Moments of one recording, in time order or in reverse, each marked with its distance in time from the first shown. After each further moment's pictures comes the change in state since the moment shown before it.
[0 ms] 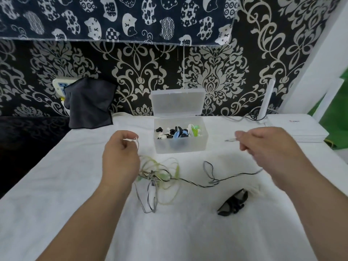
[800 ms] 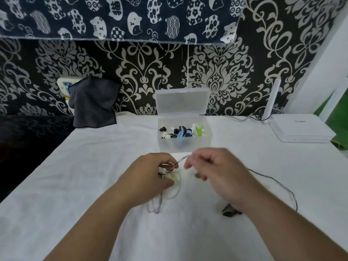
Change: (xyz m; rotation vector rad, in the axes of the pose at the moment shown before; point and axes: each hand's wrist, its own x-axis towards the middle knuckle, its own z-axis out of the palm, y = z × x) left_hand -0.011 -0.011 -0.007 0.603 -0.697 0.368; right_hand -0.024 0.002 0.076 0.085 -0.383 -0.177
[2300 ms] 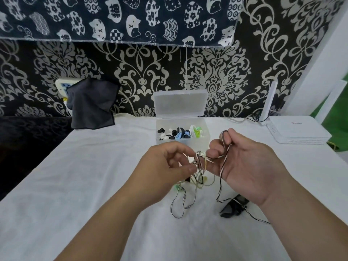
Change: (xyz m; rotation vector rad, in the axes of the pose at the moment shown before) left_hand -0.004 0.041 0.003 -0.681 0.022 0.034; right_hand 0.000 -0.018 -0.034 1.156 -0.042 0.238
